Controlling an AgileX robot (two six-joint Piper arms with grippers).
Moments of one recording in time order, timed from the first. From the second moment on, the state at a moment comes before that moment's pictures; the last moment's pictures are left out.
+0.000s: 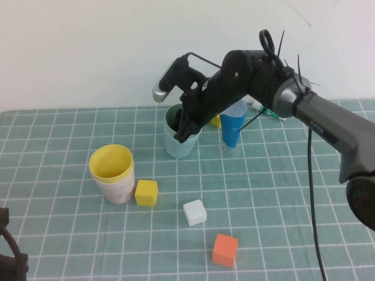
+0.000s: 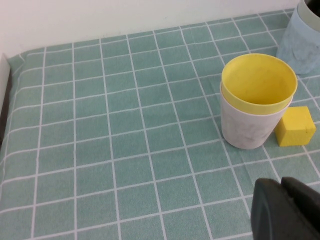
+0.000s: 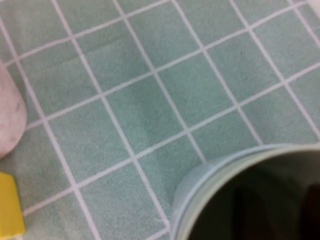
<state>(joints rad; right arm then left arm) 0.52 2.52 -2.33 0.35 0.87 -0.75 -0.24 0.56 -0.45 0.23 0.45 -0.27</state>
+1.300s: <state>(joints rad) 0.52 2.57 -2.65 0.17 1.19 -0.57 -0.24 0.56 -0.45 0.23 0.45 -0.28</state>
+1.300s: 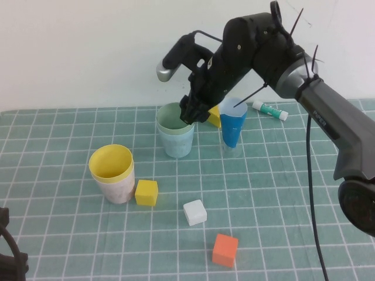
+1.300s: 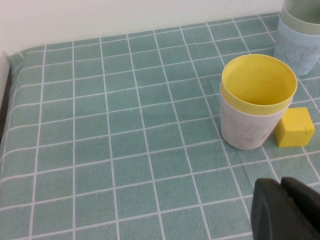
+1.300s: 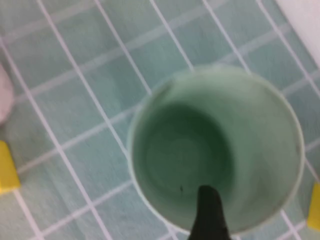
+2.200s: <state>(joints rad) 0.52 2.63 -2.65 0.20 1.17 -0.49 -0.24 0.56 -0.45 0.23 0.45 -0.28</state>
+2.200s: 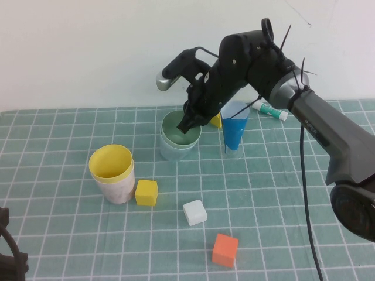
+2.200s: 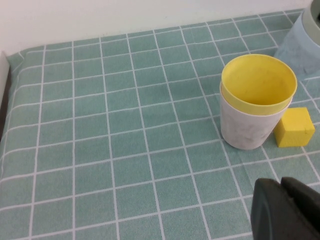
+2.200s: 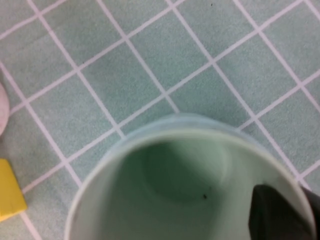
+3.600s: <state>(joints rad) 0.72 2.51 -2.71 0.36 1.27 -0.69 -0.24 0.56 -0.45 0.23 0.44 -0.35</state>
